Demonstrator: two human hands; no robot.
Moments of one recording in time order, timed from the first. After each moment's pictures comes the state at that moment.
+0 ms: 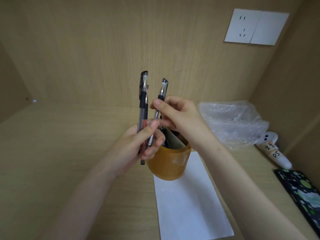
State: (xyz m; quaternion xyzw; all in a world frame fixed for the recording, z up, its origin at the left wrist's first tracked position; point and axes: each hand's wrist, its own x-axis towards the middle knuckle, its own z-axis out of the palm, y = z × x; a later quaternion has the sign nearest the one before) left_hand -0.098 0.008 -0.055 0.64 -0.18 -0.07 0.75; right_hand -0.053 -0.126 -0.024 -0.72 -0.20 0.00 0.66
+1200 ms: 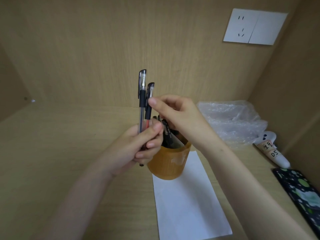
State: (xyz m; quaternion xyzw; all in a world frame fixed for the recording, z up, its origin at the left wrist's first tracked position) left_hand -0.098 0.014 -0.054 0.60 -0.20 -0.14 0.76; right_hand -0.056 -0.129 -0.017 -0.77 -0.25 -0.02 0.59
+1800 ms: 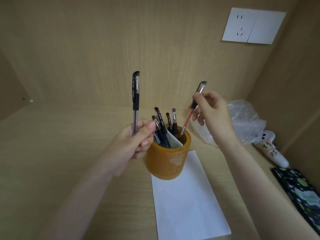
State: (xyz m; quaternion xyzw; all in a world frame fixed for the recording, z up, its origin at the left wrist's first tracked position) left_hand -0.094 0.016 -0.063 0.67 -0.12 -0.06 0.73; right_hand -0.026 -0.183 -0.037 -0.75 -0.09 -0.16 0.64
